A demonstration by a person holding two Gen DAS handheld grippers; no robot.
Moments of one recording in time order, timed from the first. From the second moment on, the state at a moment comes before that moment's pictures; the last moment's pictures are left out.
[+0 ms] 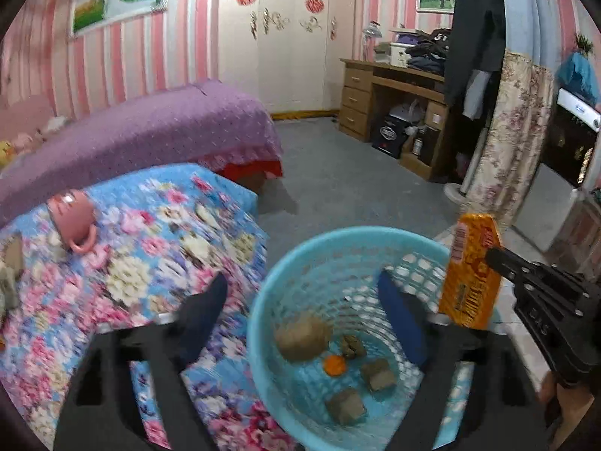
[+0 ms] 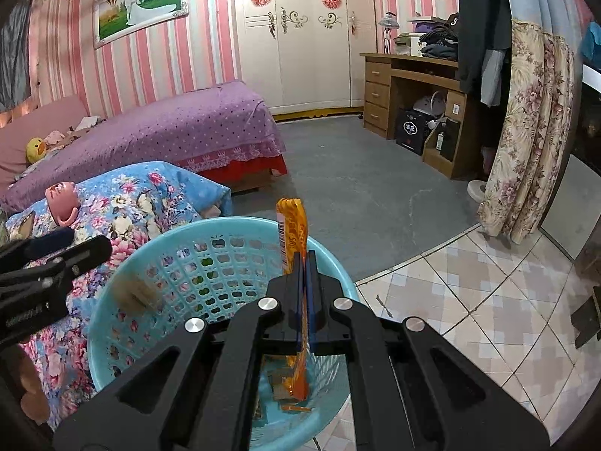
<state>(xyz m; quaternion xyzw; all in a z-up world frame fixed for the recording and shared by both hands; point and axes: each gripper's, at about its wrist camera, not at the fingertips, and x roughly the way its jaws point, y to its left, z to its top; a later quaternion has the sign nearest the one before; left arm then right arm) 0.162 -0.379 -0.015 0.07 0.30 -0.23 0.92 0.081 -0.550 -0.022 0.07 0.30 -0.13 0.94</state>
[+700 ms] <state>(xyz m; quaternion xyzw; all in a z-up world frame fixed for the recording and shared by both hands) 0.180 -0.289 -0.014 0.03 0.32 -0.15 0.94 0.102 -0.528 -0.026 0.05 0.31 -0.14 0.94</state>
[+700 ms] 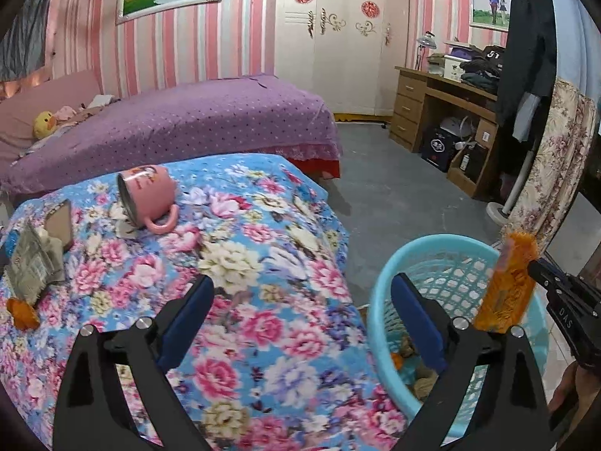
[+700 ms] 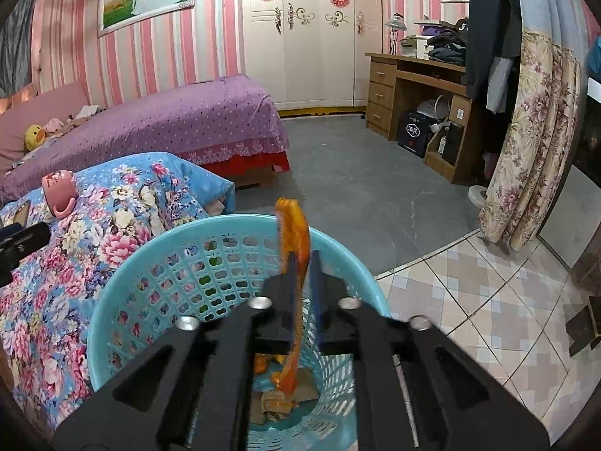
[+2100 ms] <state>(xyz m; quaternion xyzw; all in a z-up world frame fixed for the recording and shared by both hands) 0.165 -0.023 -0.013 0.00 0.29 -0.01 0.96 0.143 -0.303 0.002 0.06 0.25 -0.05 0.96</state>
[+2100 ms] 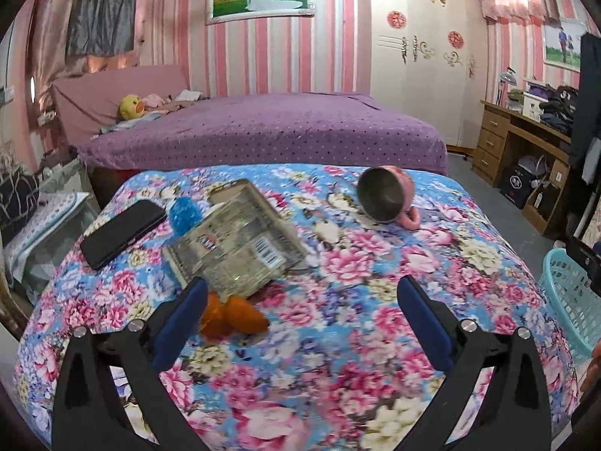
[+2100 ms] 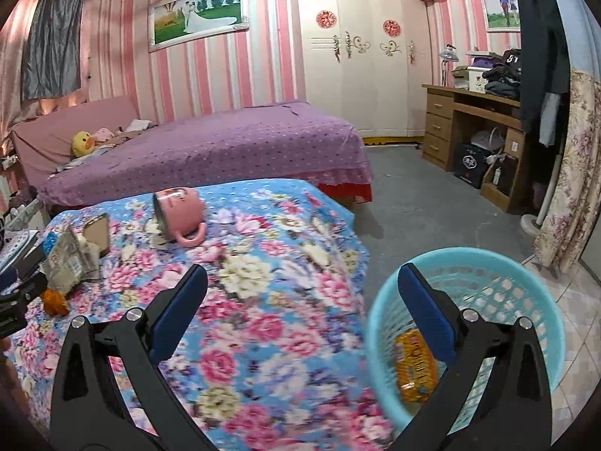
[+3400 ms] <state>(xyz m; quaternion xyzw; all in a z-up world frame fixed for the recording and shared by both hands) 0.200 0.072 -0.070 -0.03 0.40 -0.01 0.92 0.182 -0.249 -0.038 0.00 0.31 -0.05 0.95</state>
